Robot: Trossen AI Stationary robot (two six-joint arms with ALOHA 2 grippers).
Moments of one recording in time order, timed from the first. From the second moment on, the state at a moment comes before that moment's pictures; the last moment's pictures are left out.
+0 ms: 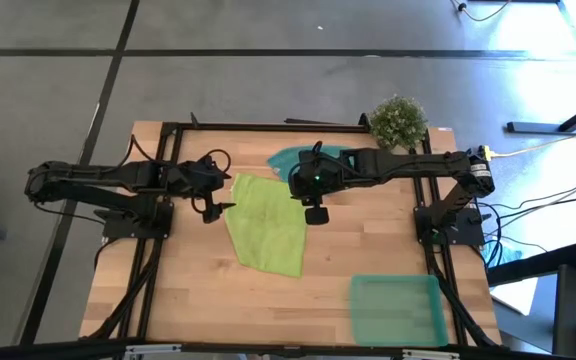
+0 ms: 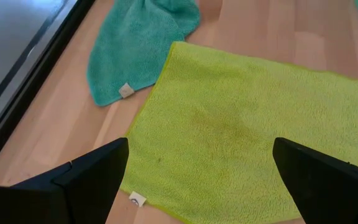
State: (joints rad) left arm 0.07 0.85 0.70 -0.58 -0.19 -0.08; right arm 0.00 1.71 1.63 -0.77 0.08 -0.24
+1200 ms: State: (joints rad) left arm 0.21 1.11 0.70 -0.59 -0.37 -0.27; right arm 0.00 1.71 1.63 -0.73 0.08 -0.24
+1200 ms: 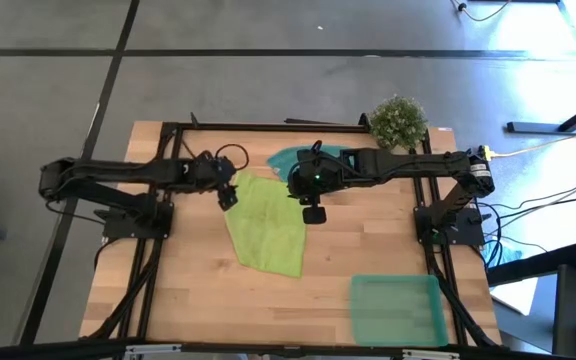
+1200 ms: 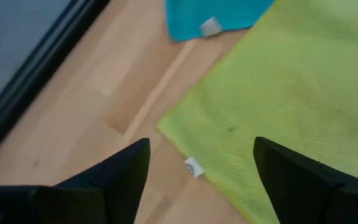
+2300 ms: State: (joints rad) left arm 0.36 1.19 0.70 -0.56 -0.27 -0.31; right arm 0.00 1.71 1.63 -0.71 0.08 -0.24
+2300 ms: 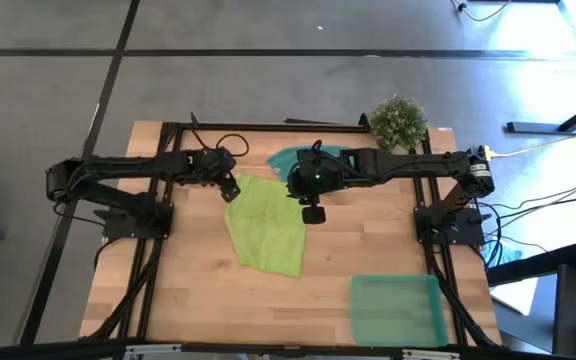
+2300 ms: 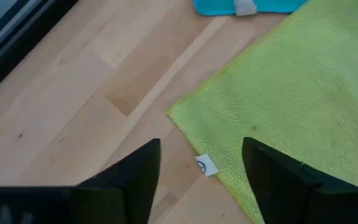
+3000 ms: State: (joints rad) left arm 0.52 1.46 0.70 -0.35 -0.14 -0.25; right arm 0.00 1.71 1.63 -0.70 0.08 -0.21
